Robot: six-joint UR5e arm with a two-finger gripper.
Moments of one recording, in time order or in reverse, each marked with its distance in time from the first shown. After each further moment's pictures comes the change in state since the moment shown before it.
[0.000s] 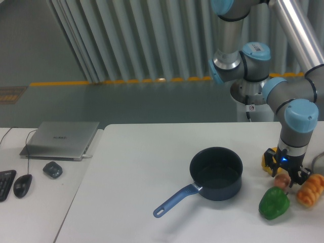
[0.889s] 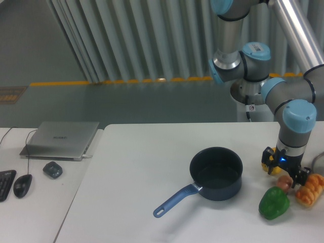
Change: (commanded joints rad) arm -0.005 -0.008 -0.029 0.043 0.003 -0.014
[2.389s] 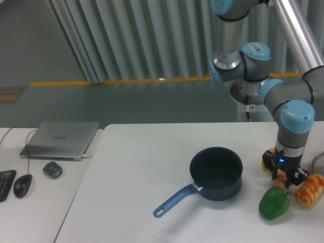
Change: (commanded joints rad) arm -0.002 0.021 0.038 -0.035 0.003 0.009
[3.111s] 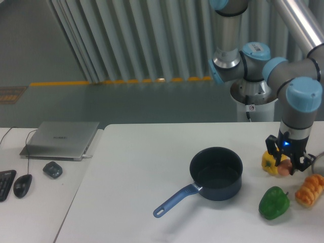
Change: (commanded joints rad) arm 0.002 0.063 0.150 -0.235 -0.002 0.009
